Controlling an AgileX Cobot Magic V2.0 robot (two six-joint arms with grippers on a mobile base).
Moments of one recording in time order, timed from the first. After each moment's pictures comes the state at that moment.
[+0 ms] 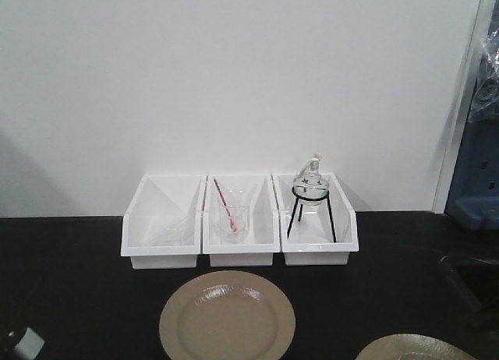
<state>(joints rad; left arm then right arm) 0.00 1.25 -0.56 -1.11 0.96 0.99 -0.47 1.61 -1.05 0.82 1.07 -0.54</state>
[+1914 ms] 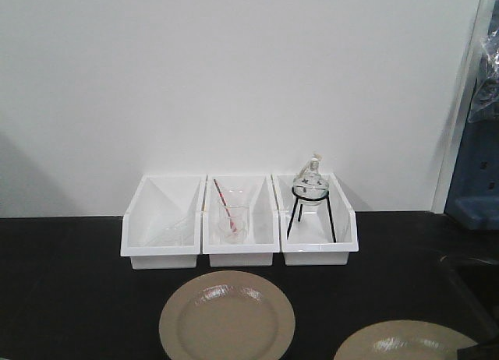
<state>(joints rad) 0.00 1.13 -0.48 -1.06 0.94 1.03 -0.55 2.02 -1.15 1.07 1.18 -0.82</state>
